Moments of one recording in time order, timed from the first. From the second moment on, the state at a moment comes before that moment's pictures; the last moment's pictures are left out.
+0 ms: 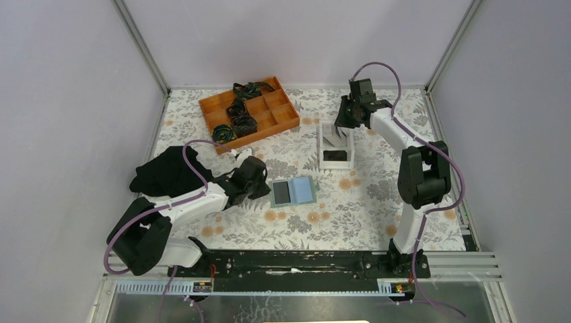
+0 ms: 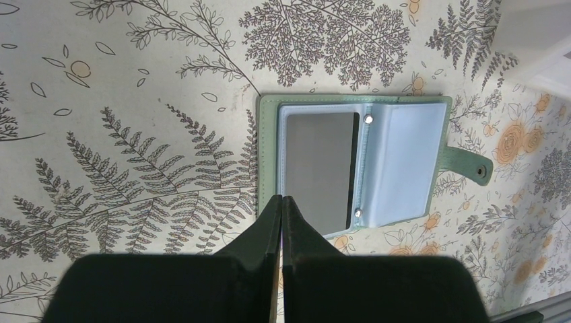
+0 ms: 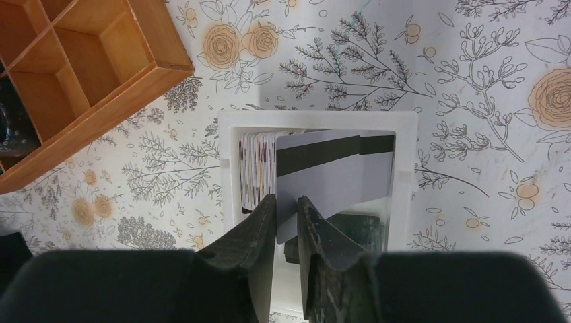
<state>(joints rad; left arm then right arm) -0.67 1.33 0.64 -0.19 -0.15 -0.93 0.27 1.92 1.54 -0.46 -0.08 0.43</state>
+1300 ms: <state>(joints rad) -0.58 1.30 0.79 0.04 0.28 -0.79 0.30 1.37 1.39 -0.65 -0.17 0.33</state>
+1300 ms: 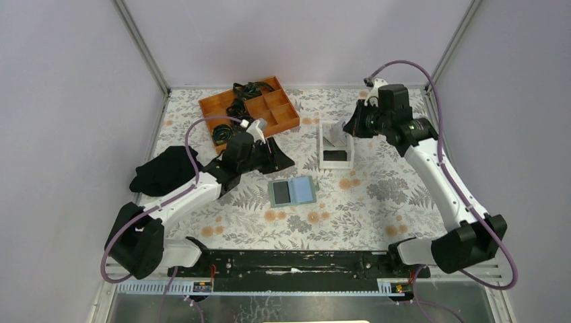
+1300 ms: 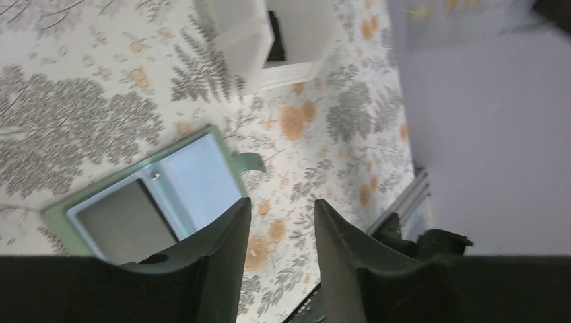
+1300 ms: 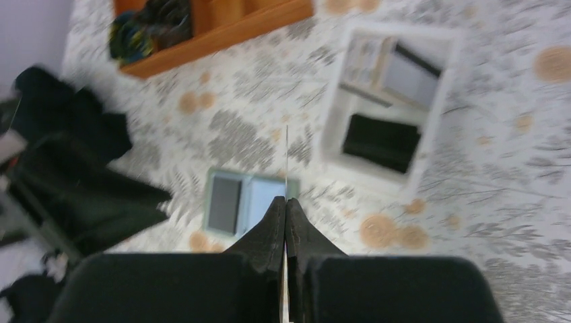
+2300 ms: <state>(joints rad) -0.52 1.32 0.79 0.43 0.87 -0.90 0.37 1.19 1.05 -0.59 -0.94 0.48</state>
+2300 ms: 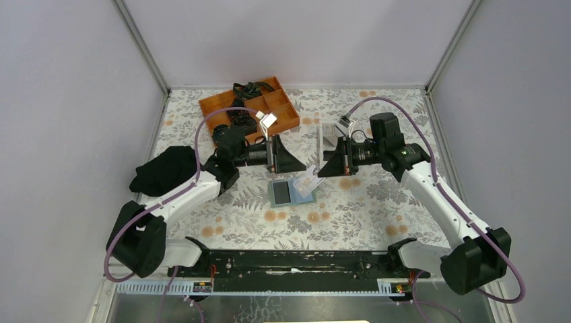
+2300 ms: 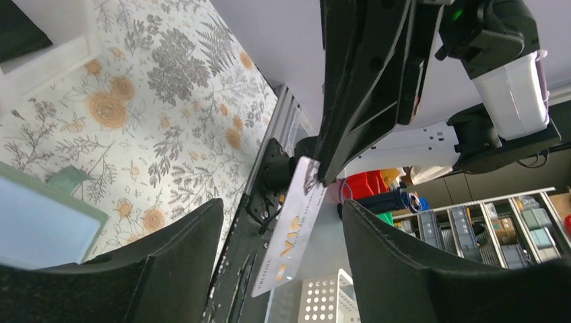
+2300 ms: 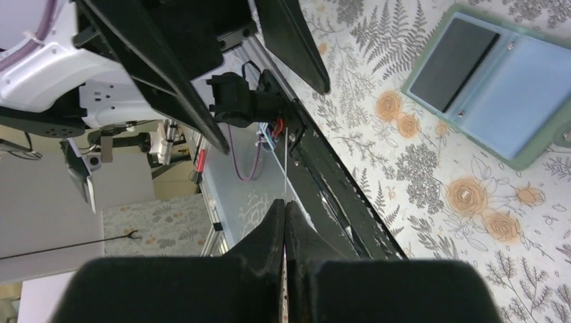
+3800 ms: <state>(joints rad) -0.42 1.21 0.51 0.51 0.68 -1.04 0.38 1.33 1.04 -0.49 -0.85 0.51</state>
